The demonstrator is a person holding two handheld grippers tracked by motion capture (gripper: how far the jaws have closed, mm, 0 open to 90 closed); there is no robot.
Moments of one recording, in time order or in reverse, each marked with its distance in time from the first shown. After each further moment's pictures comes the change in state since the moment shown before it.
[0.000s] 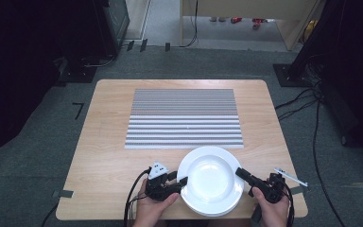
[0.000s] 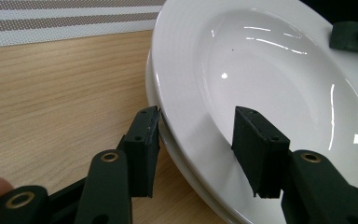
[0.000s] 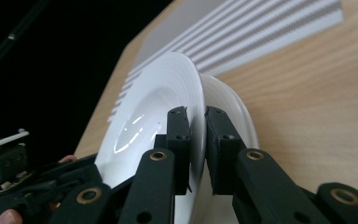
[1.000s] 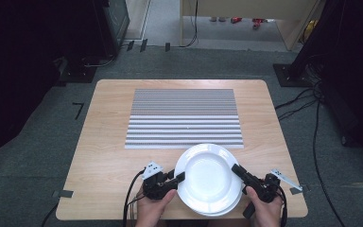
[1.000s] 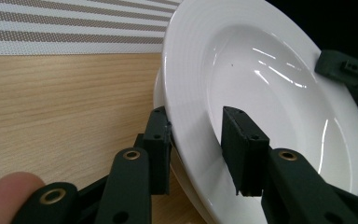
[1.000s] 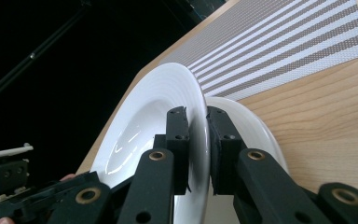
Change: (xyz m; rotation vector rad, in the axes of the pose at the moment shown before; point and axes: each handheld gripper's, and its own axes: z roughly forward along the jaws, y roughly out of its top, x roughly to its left) left arm 0.009 -0.003 -0.004 -0.119 -0.039 -0.114; right arm 0.006 -0.012 0.013 -0.135 0.050 -0.051
